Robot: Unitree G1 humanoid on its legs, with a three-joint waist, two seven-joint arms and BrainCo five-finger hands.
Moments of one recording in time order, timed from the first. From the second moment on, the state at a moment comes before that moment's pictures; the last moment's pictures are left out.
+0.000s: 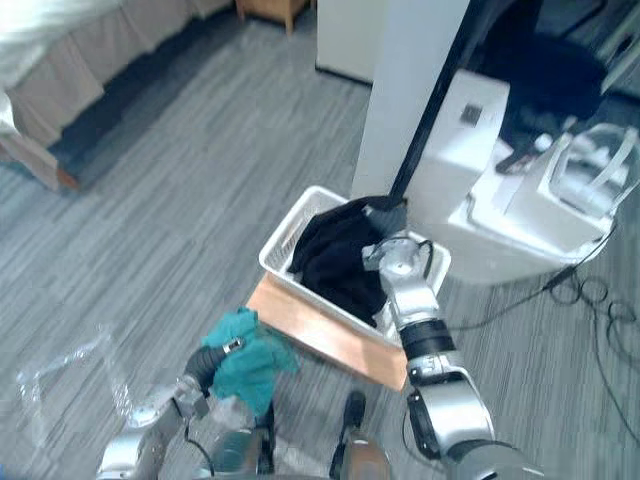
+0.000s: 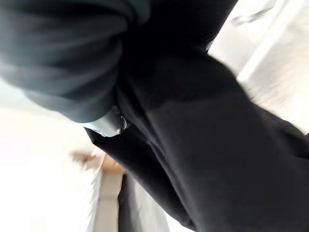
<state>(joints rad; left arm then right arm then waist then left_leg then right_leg) 0.13 0.15 0.01 0.12 -0.36 0.16 -0.42 -0.68 -0.25 -0.02 0.52 0.03 0.14 -0.25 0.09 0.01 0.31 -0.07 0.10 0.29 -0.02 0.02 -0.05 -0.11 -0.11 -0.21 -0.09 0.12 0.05</state>
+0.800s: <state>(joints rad) 0.04 0.13 -0.03 0.41 -0.28 -0.05 -0.26 -0.43 -0.15 0.21 0.55 -0.09 0.05 -0.27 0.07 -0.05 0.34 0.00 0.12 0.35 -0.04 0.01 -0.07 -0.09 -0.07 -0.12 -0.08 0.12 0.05</state>
